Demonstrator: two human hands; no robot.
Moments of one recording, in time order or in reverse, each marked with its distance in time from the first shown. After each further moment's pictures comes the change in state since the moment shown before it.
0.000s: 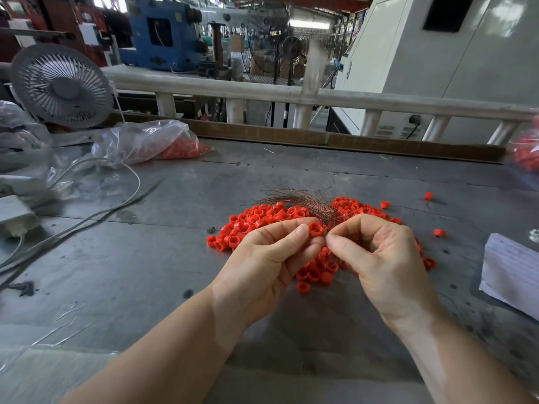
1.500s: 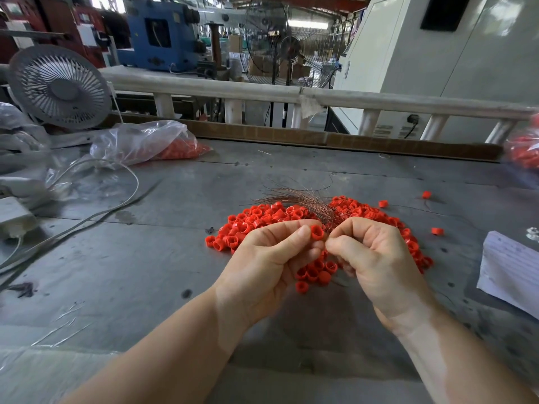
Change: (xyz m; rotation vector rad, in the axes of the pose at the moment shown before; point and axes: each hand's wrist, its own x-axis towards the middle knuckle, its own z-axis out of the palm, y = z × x) left_hand 0.001 -0.005 0.001 0.061 -0.015 0.046; right_hand 0.000 -0.003 0.001 0.070 -0.060 0.134
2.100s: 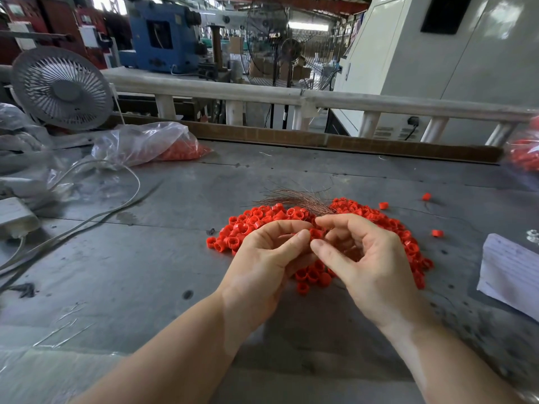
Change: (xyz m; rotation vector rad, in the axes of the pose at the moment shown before) left_hand 0.001 -0.004 -0.001 0.108 0.093 0.096; right_hand -0.004 0.003 0.004 -0.241 0.079 -0.189
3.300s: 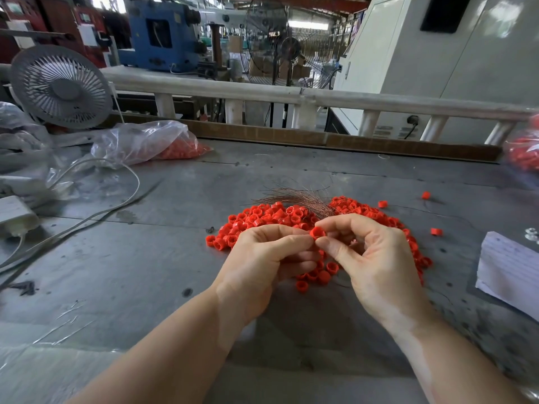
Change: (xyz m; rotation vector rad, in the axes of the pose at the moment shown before) left_hand -0.004 0.010 -0.003 0.126 0.002 -0.077; right_hand 0.000 -0.004 -0.003 0.044 -0.002 -0.021
